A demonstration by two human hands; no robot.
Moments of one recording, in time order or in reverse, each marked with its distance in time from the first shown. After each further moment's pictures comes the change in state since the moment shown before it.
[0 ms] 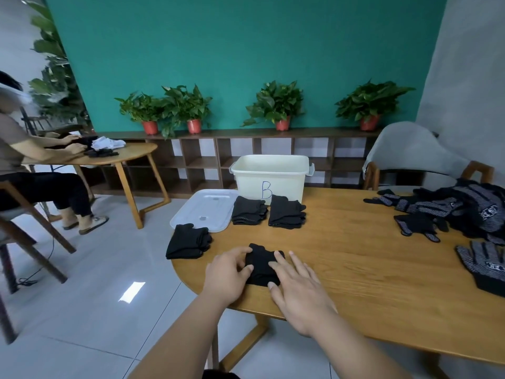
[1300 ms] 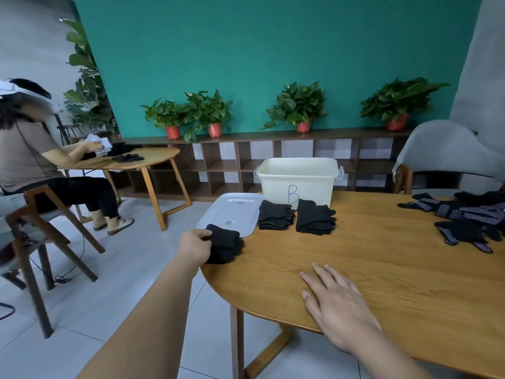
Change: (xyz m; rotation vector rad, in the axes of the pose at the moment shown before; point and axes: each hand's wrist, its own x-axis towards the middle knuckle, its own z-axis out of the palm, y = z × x) left_hand 0.065 -0.089 -0.102 -0.356 0.237 -0.415; right_hand 0.000 -0.003 -0.002 -0.044 -0.036 0.073
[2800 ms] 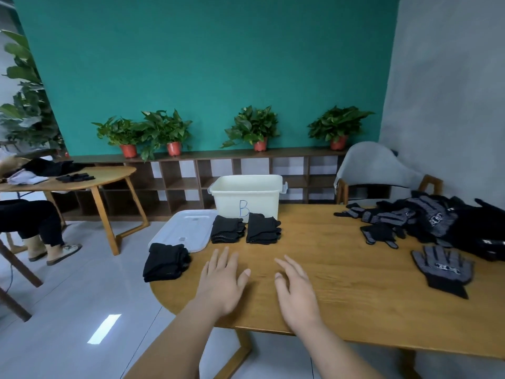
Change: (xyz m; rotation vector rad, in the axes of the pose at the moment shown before) left_hand -0.126 0.050 0.106 0.697 -0.334 0.518; right_hand -0.002 0.025 0.001 0.675 0.425 0.199
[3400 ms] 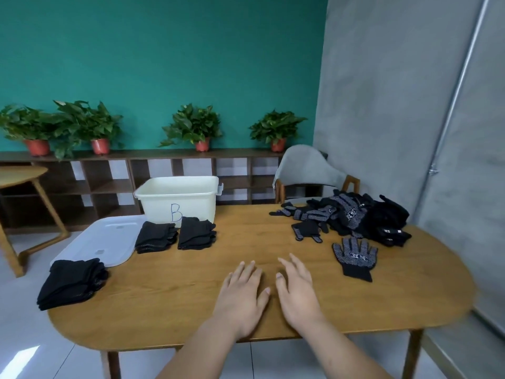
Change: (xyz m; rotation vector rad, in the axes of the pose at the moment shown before) left_hand -0.002 0.175 0.068 -0.044 -0.060 0.396; right_hand -0.003 0.087 -0.128 -0.241 0.128 0.086
